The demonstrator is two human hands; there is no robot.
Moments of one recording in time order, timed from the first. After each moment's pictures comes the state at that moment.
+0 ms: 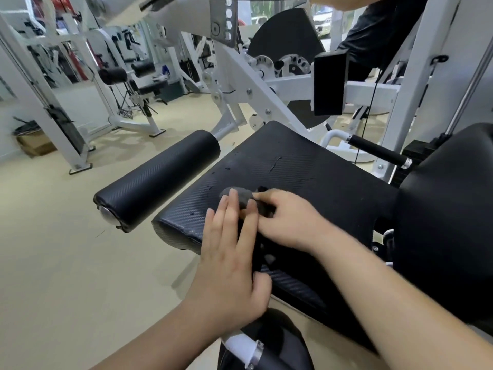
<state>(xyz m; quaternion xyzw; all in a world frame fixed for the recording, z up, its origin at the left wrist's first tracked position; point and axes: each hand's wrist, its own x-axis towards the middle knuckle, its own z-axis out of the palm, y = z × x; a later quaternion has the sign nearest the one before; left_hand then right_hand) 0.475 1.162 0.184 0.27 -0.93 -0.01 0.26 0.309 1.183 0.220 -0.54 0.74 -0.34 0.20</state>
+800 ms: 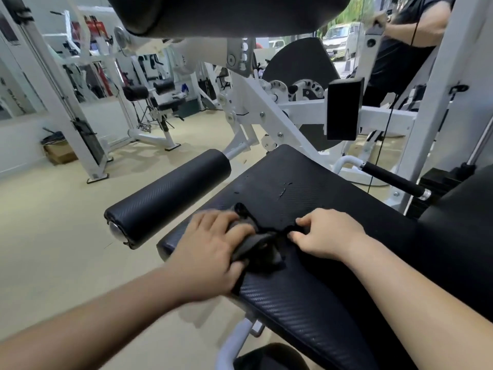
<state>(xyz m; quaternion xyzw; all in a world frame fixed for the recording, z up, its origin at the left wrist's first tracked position) 0.478 1.075 0.216 0.26 -0.95 0.09 0.12 0.241 1.173 0.235 -0.51 0.84 -0.09 0.15</state>
